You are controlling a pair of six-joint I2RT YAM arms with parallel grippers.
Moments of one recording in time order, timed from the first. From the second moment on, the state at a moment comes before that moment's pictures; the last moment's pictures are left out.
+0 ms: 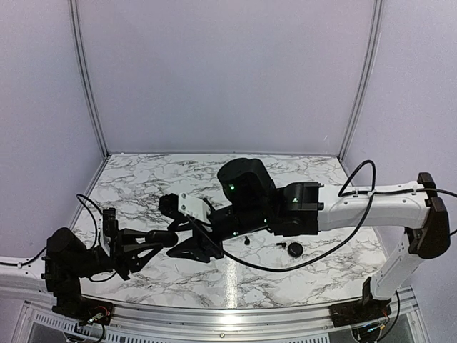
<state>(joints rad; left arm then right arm) -1.13 0.57 0.10 0.64 0.12 -0.16 1.27 1.64 1.37 -0.17 -0.35 -0.22</state>
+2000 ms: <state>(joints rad) -0.45 1.84 0.79 0.35 0.32 -0.69 0.59 1.07 0.62 -0.38 -0.02 0.55</state>
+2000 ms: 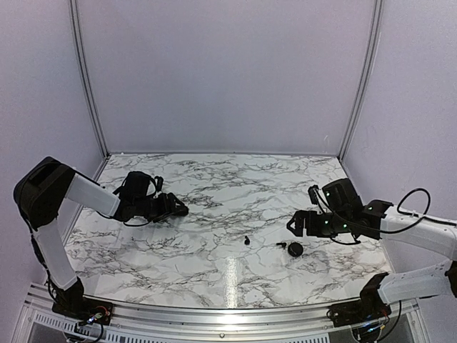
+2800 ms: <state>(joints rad) -0.47 1.50 0.73 0.25 0.31 -0.57 0.67 1.29 0.54 -0.37 0.06 0.51</state>
